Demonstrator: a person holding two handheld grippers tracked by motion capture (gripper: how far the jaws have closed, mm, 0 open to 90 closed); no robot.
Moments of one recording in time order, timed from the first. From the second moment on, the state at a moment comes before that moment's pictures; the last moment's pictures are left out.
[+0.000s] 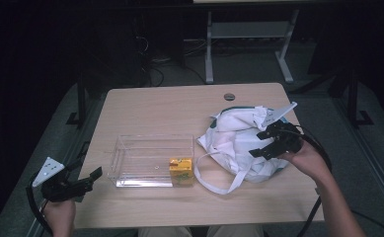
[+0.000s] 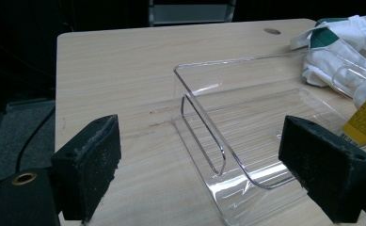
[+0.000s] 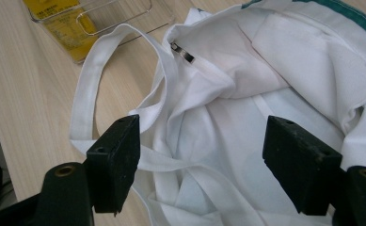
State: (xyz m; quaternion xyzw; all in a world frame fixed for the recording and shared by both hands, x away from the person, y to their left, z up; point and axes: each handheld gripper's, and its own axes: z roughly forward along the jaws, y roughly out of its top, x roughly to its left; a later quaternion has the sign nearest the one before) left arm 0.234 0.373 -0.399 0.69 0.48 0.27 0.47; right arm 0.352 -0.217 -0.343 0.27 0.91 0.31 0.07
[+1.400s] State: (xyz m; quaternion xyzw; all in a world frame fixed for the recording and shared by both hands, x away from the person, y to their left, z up) left arm 0.235 0.367 -0.402 0.70 0.47 0.26 0.47; right arm 0.312 -0.280 -0.388 0.34 0.87 0.34 0.08
